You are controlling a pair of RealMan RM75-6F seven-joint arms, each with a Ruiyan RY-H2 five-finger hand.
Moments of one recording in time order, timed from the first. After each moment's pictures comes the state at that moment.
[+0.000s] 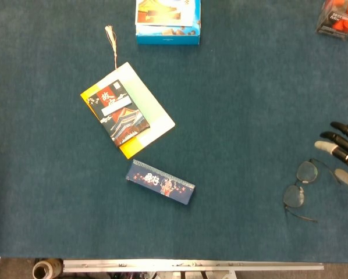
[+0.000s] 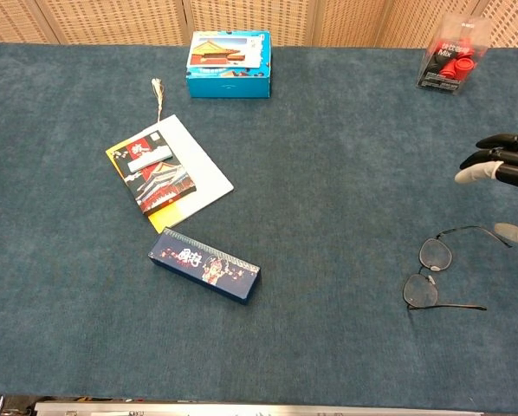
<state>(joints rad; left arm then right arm) -0.05 -1.20 -0.10 -1.63 1.38 1.56 0.26 0.28 -1.27 -0.17 -1.22 -1.92 1.55 0.04</state>
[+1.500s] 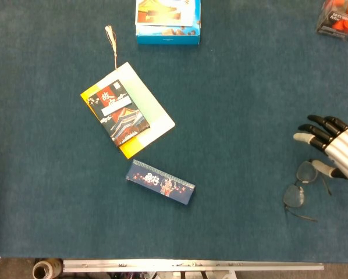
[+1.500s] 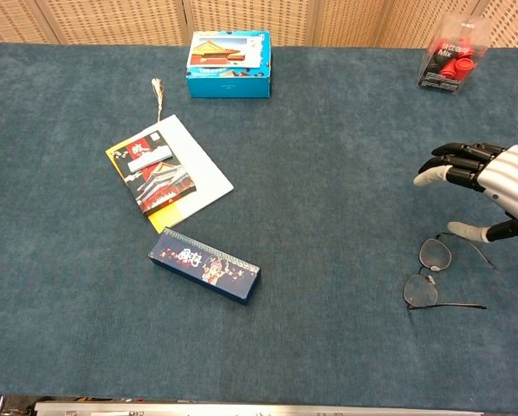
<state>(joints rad) -0.04 -1.19 -0.10 -1.64 1.39 1.57 0.24 0.34 -1.48 -0.15 -0.97 -1.89 1.49 0.20</state>
